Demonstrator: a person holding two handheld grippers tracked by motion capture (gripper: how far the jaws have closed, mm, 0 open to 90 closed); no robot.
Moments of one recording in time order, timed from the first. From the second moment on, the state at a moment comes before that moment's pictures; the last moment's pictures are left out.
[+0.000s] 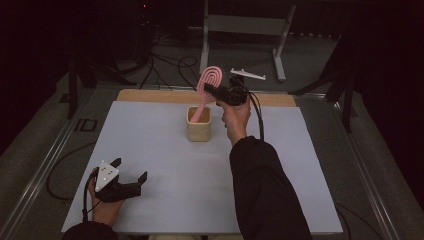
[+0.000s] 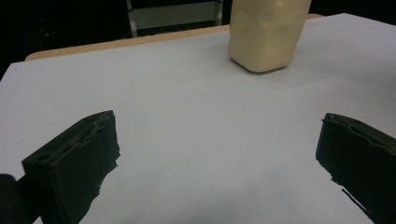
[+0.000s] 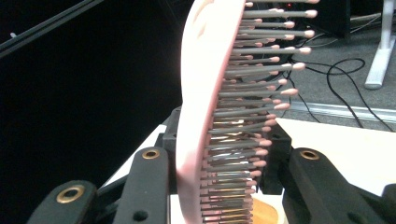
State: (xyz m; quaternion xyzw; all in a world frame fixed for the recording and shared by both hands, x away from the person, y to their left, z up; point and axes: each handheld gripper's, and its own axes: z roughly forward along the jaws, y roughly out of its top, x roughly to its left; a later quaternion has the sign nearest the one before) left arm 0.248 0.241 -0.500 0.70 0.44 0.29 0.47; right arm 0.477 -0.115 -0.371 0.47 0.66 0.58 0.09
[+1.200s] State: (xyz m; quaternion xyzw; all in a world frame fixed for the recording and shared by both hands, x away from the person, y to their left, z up) left arm 0.248 0.241 -0.500 0.70 0.45 0.29 0.47; right arm 0.477 -0.105 -0.387 0.48 0.67 0.57 0.09
